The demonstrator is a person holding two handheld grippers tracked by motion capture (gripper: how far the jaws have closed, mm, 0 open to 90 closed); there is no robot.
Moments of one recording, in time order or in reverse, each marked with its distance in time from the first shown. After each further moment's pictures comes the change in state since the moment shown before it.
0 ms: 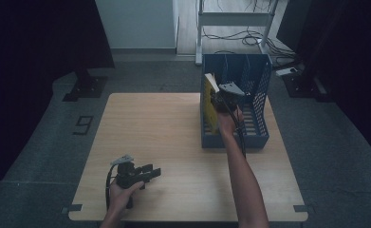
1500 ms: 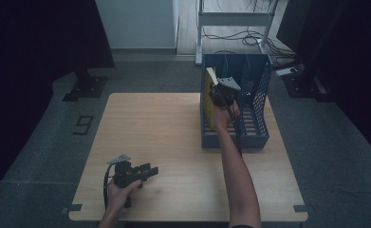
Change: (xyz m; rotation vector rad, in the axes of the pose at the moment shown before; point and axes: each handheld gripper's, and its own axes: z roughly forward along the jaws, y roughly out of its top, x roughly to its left) left arm 0.008 0.001 -0.006 -0.020 0.006 -0.023; right arm 0.003 0.010 0.024 -0.034 -0.078 0.036
